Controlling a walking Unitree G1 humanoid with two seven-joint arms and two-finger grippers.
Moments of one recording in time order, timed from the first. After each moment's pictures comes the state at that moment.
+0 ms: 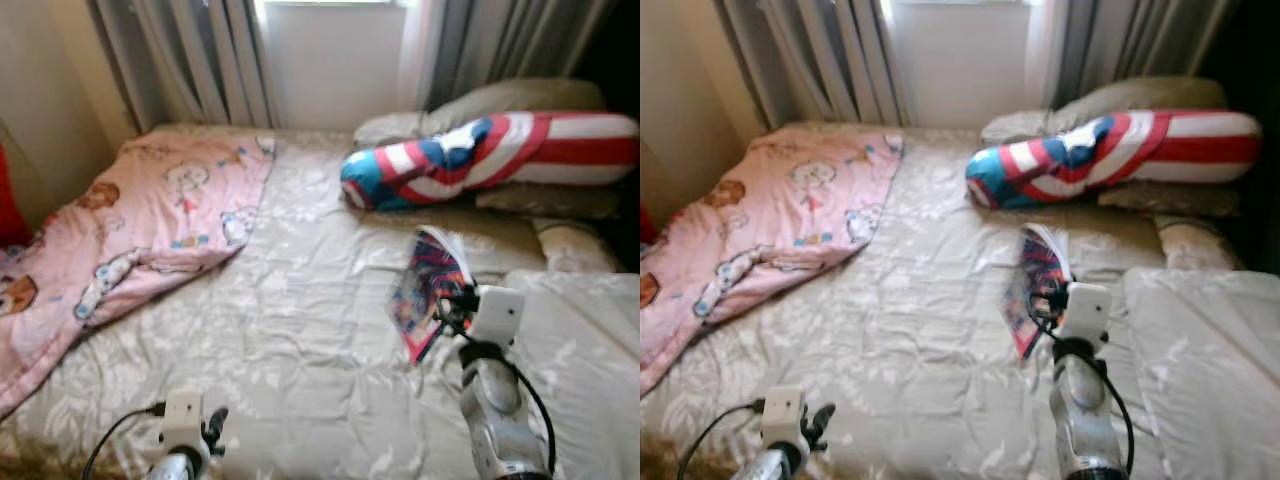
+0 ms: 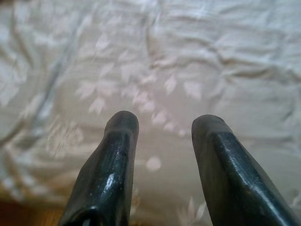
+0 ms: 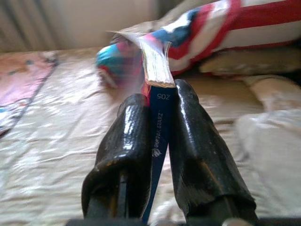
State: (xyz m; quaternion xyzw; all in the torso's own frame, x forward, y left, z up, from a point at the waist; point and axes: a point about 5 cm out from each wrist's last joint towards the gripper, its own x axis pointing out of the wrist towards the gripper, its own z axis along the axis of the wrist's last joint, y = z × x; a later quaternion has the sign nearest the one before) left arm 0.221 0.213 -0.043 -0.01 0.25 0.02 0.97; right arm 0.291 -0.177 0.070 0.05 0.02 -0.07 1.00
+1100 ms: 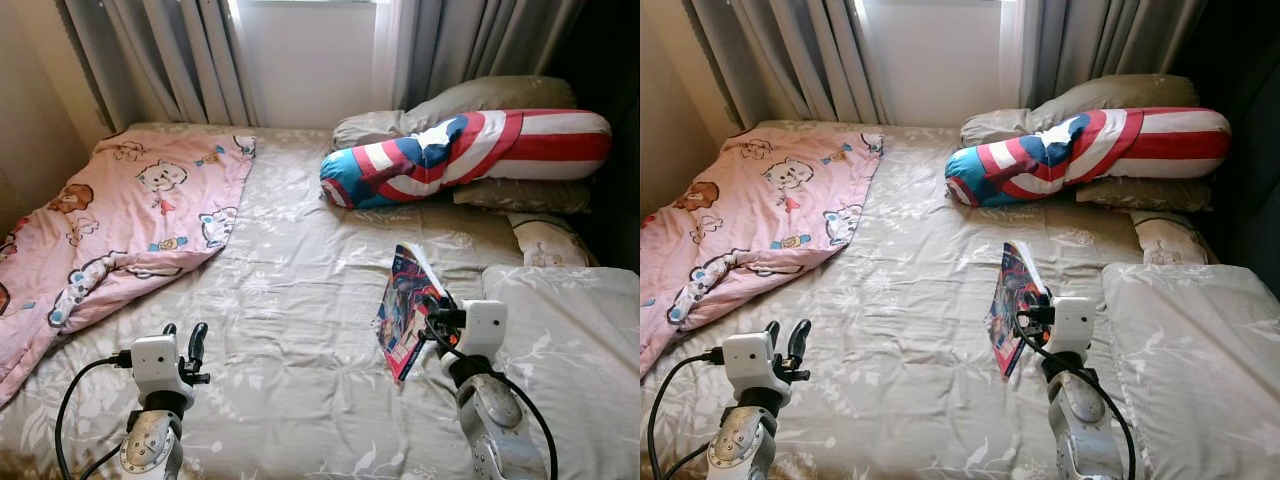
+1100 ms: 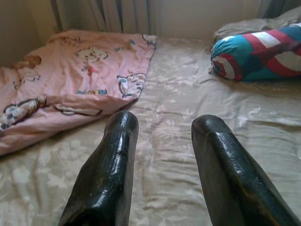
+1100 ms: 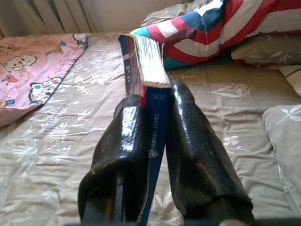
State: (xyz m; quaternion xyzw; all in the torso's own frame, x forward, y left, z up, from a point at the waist) left arm 0.250 0.218 0.040 0.00 0.00 0.06 1.00; right arm 0.278 -0.159 0.060 0.07 0.05 0.05 1.00
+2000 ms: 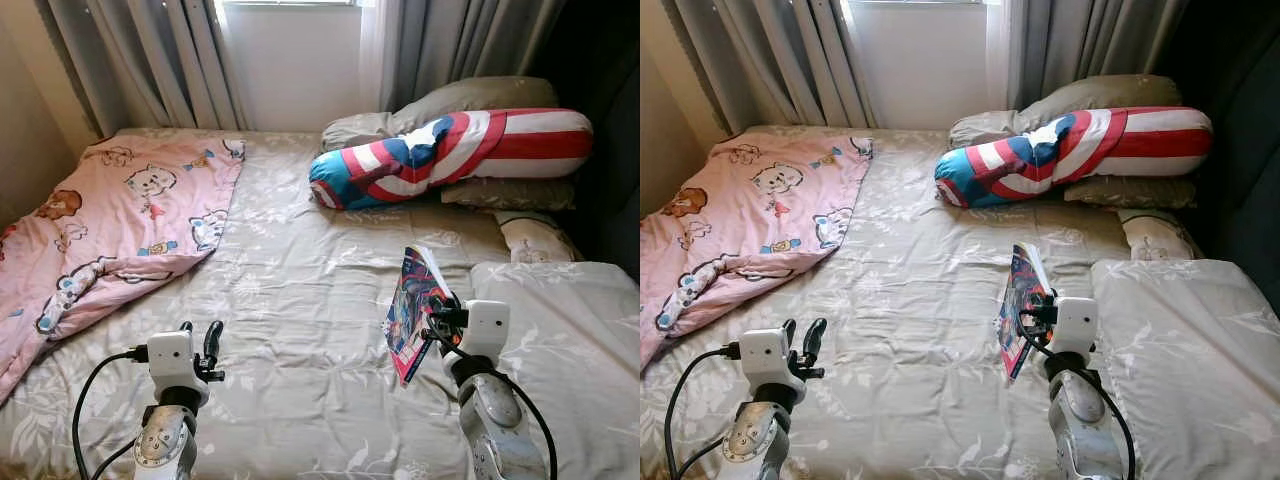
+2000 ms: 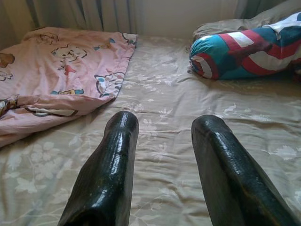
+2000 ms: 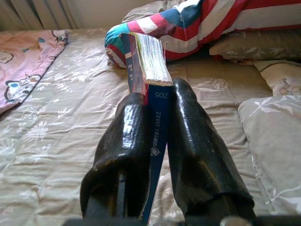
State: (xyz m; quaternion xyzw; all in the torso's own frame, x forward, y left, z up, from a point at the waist) left arm 0.254 0.202 0.044 -0.01 0.01 0.03 1.00; right arm 0.278 -0.161 0.059 0.05 0.06 0.02 1.00
